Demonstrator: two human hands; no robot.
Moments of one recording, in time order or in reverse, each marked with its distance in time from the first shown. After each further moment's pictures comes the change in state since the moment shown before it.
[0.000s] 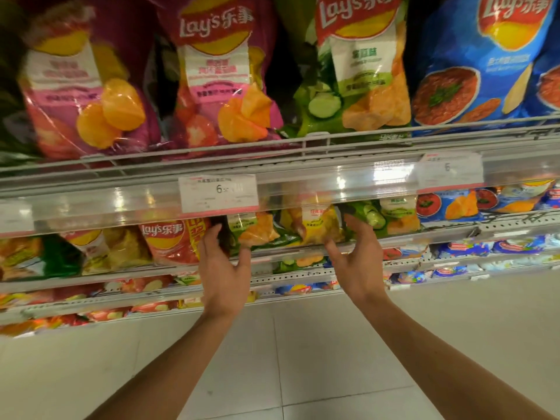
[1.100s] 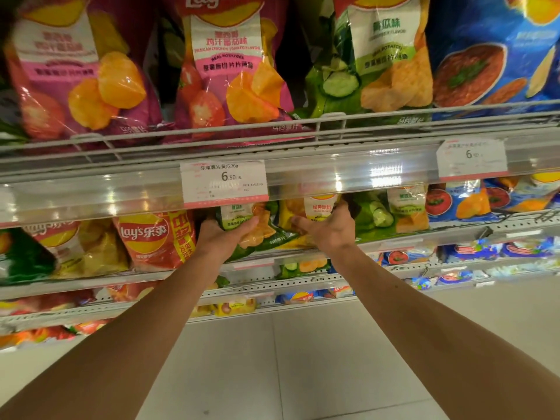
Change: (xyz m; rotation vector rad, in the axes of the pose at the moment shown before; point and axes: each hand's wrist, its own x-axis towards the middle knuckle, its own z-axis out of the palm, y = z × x) left_hand 0.077 -0.022 0.011 -0.207 -0.258 -0.477; right_hand 0.062 -0.019 0.062 0.074 -0.067 0.318
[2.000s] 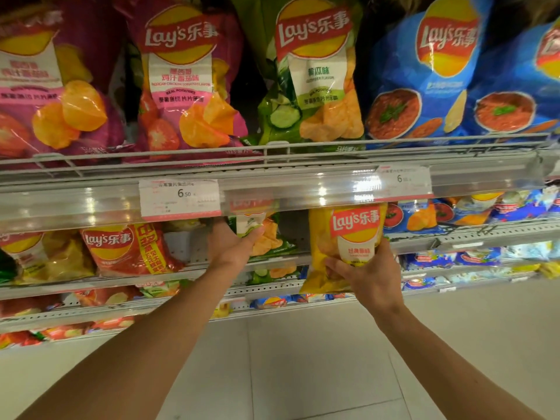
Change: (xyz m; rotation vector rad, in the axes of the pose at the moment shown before) left_hand -0.041 0.033 0.075 0.175 0.120 0.137; right_hand -0.051 0.044 -0.134 -0.042 0.078 -0.069
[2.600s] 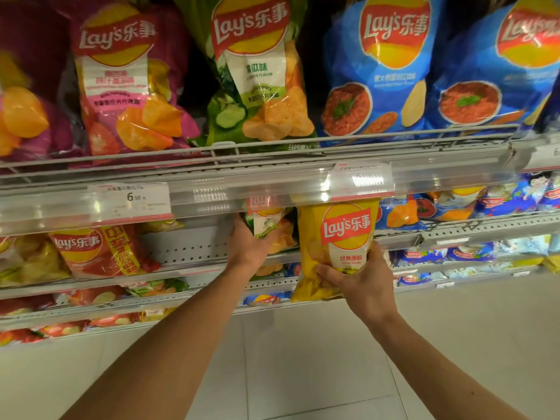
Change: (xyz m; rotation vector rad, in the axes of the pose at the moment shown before) left_hand -0.018 0.018 0.079 -0.124 -0.099 0.066; right_hand 0.011 0.034 -0.030 0.118 -0.063 -0.052
